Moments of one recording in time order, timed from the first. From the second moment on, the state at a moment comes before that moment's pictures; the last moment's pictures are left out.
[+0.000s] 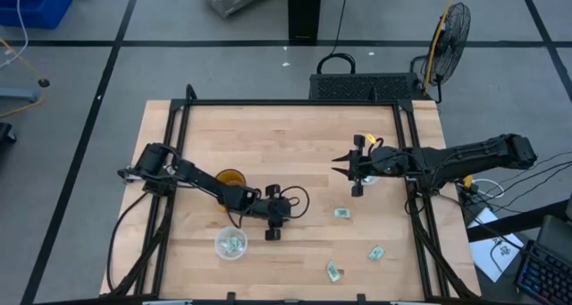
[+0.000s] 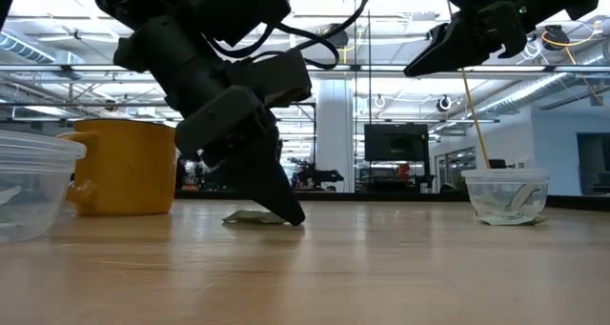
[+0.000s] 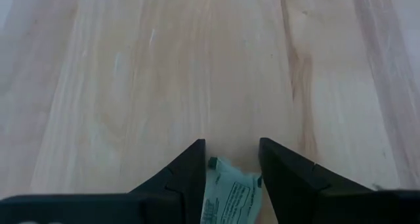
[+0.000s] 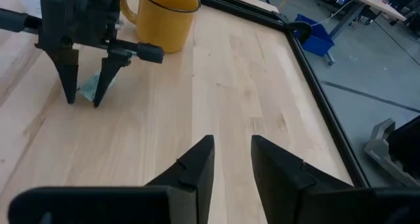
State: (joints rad) left arm -0.27 1.93 1.01 0.00 -0.15 -0.21; right arm 0.06 0.94 0.56 -0.10 0.26 -0.25
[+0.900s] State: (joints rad) left arm -0.31 1.90 1.01 -0.16 -0.20 -0.21; right arm 0.06 0.94 0.56 -0.10 0.26 -0.25
